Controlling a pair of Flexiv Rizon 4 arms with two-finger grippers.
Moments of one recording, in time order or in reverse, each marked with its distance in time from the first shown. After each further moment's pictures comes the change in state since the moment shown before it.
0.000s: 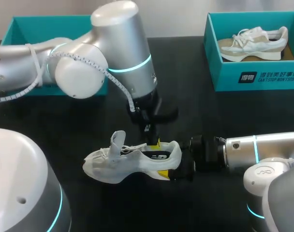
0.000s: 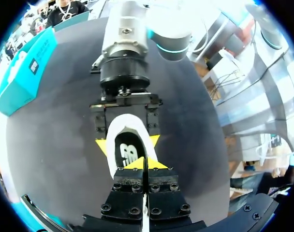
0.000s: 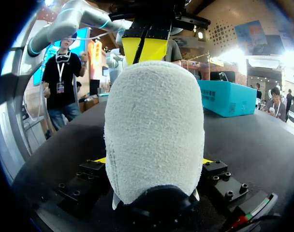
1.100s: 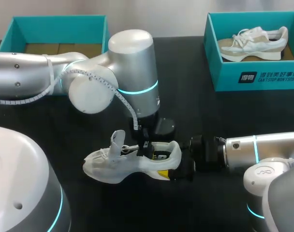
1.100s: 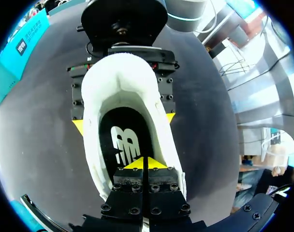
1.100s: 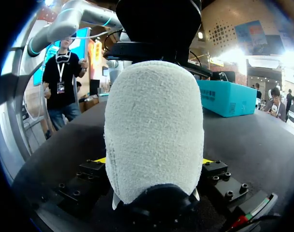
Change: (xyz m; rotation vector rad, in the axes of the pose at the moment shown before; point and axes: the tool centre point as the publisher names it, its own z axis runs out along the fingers) left arm -0.010 0.040 0.061 -0.128 0.018 -0.031; right arm 0.000 0.000 0.000 0.000 0.000 0.000
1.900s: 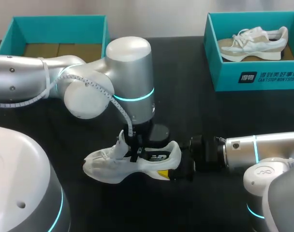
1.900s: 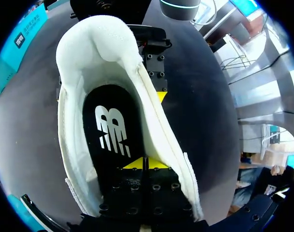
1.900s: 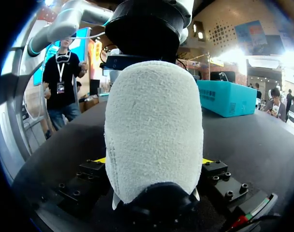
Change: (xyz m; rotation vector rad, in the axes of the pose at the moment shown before) left arm 0.012 0.022 0.011 -0.046 -0.002 -0.012; right arm 0.000 0.000 0.000 0.000 0.000 0.000
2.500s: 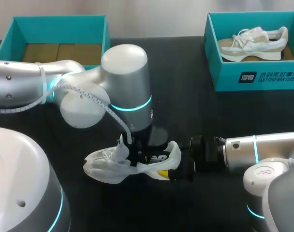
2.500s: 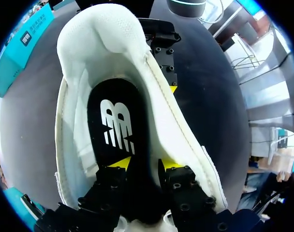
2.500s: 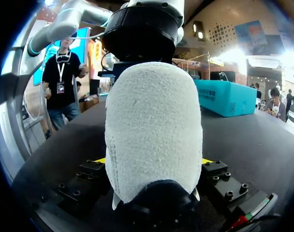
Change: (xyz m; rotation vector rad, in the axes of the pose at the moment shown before) left arm -0.008 0.003 0.009 -0.005 -0.114 -0.034; right arm 0.000 -0.001 0.000 0.001 0.000 0.000
